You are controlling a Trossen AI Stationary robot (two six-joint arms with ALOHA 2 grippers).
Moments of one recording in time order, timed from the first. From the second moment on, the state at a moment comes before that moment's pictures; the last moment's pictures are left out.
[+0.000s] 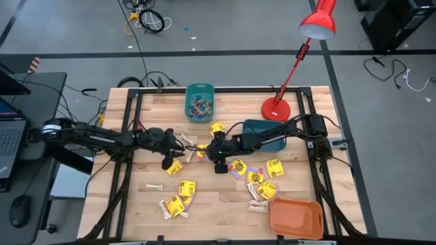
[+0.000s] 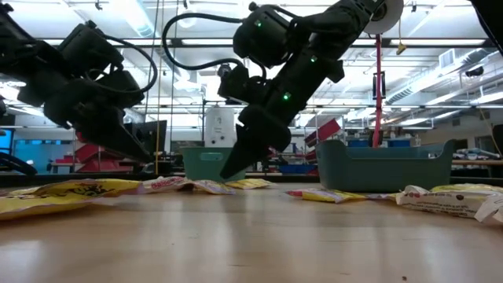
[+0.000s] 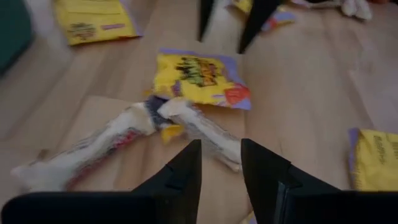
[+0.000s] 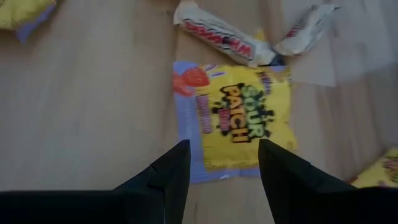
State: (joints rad) left arm 0.12 1.04 0.15 0.32 0.15 -0.14; right arm 0.04 2.04 1.26 -0.10 0.12 -0.08
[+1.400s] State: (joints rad) left arm -0.13 1.26 0.21 0.43 -0.25 -0.35; right arm 0.02 2.03 1.26 -0.05 0.24 -0.05
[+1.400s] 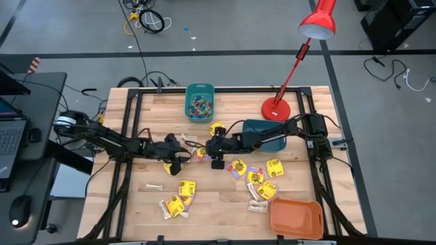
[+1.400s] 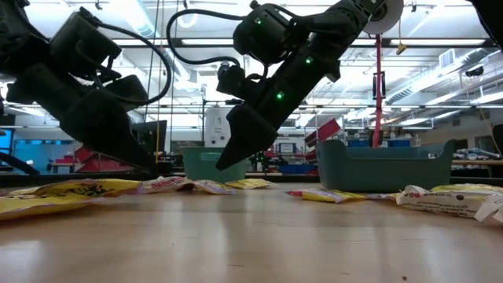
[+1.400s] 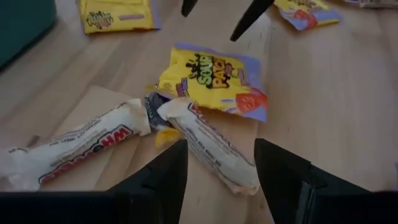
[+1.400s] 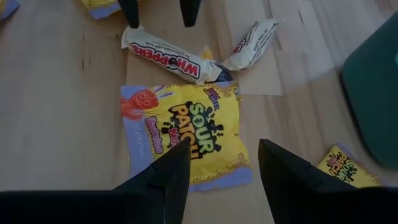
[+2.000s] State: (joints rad) left arm -0.20 1.39 0.24 0.49 -0.37 -0.40; right arm 0.02 2.03 1.26 -0.04 0.25 -0.05
